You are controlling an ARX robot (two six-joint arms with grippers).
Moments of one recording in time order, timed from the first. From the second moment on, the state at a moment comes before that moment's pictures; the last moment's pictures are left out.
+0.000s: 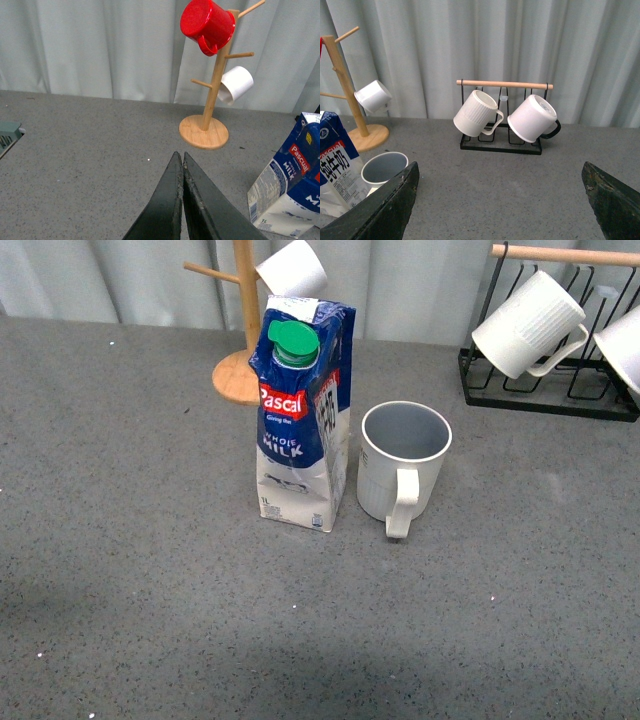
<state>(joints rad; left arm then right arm) 0.00 1.06 0.08 0.97 0.00 -0.01 0.00 0.00 0.01 0.00 0.00 0.00</state>
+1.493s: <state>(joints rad) 0.00 0.25 0.02 0.25 0.00 -0.01 0.00 0.00 0.01 0.00 0.00 0.00</state>
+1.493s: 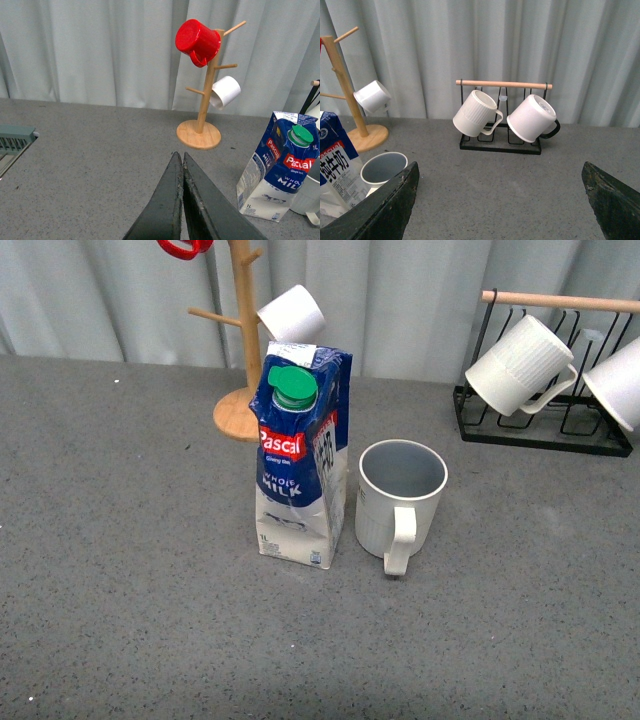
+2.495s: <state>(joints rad) 0.00 0.00 0.02 0.00 0.00 0.00 0.00 0.00 0.01 0.00 0.00 0.00</state>
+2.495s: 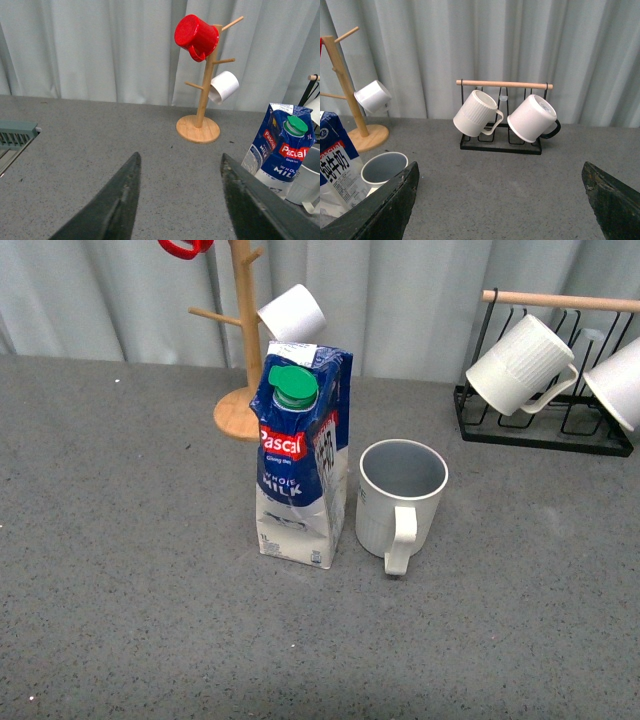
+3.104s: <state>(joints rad) 0.00 0.00 0.02 0.00 0.00 0.00 0.00 0.00 0.01 0.00 0.00 0.00</state>
